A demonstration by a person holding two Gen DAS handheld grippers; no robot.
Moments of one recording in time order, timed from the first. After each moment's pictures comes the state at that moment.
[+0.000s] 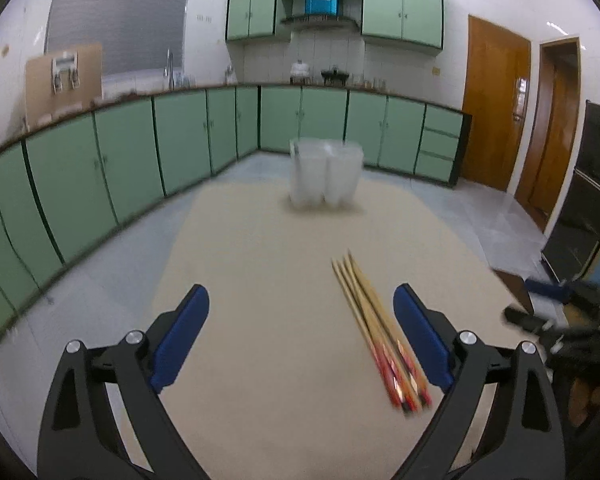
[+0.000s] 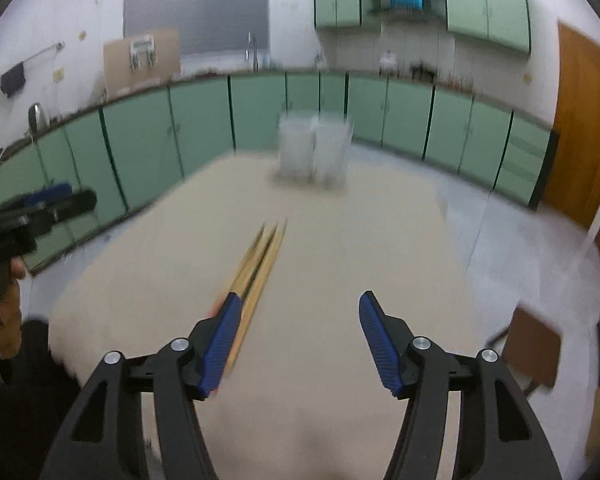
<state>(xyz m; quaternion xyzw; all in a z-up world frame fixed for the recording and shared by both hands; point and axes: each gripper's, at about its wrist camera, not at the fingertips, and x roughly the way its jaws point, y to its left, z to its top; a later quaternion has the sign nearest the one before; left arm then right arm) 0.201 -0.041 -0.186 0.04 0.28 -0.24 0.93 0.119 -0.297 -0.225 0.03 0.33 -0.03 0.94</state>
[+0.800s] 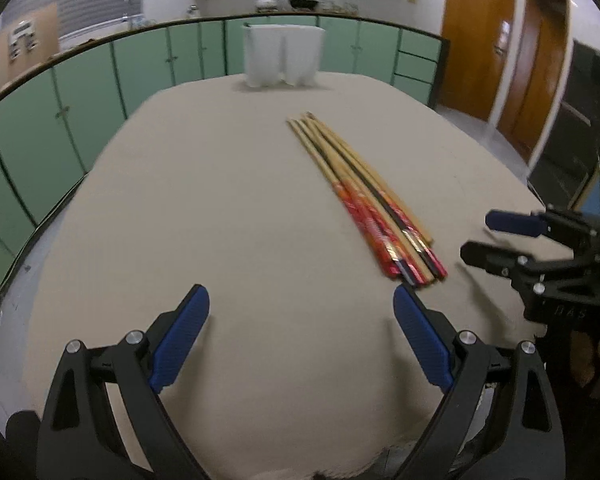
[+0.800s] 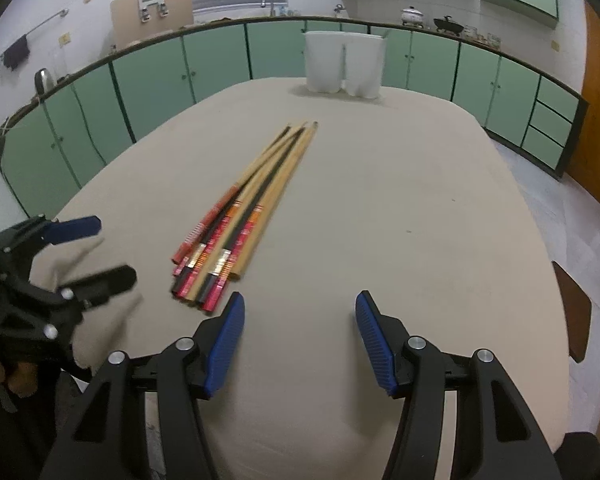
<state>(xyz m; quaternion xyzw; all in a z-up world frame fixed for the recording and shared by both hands) 0.188 -0.075 -0.298 0.11 0.38 -0.28 0.88 0.124 -0.290 -0.303 0.03 0.39 0.00 0.92</state>
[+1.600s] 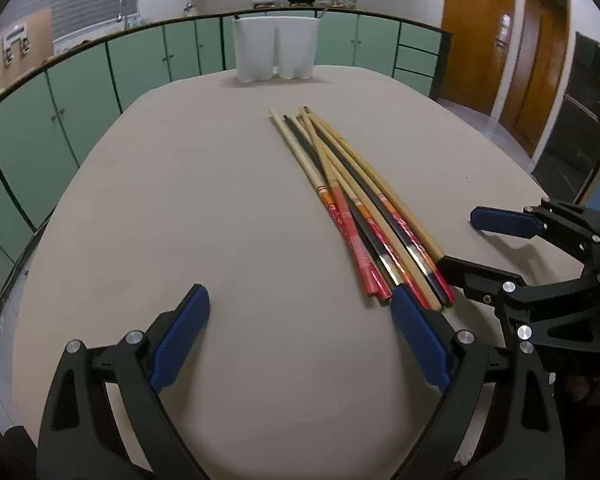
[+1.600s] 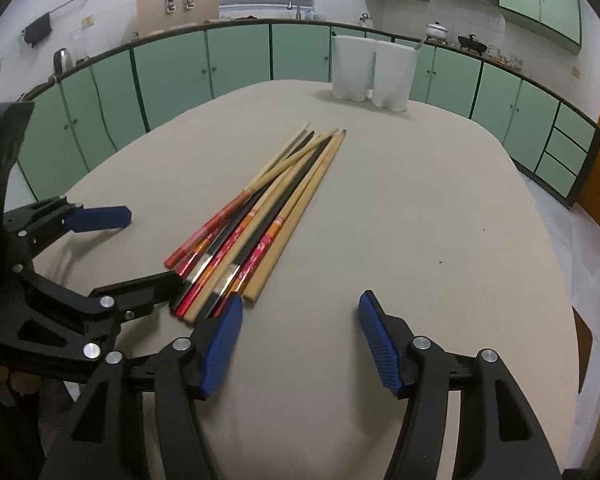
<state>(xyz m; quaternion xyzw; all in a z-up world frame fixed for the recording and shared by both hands) 0.211 -0.100 -0.309 0.11 0.38 -0.27 0.88 0.151 -0.272 -0.309 -0.01 0.38 0.03 0.92</state>
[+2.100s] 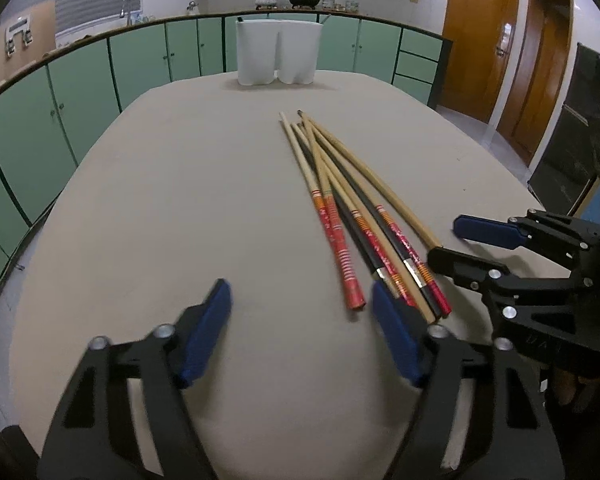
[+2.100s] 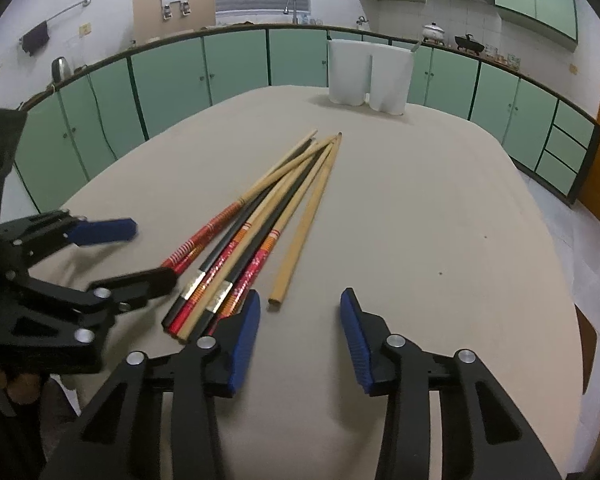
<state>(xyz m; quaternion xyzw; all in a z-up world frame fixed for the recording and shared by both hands) 0.206 -0.102 -0.305 0.10 0.38 -0.28 0.88 0.153 -0.270 -0.308 0.00 0.37 0.03 0.93</state>
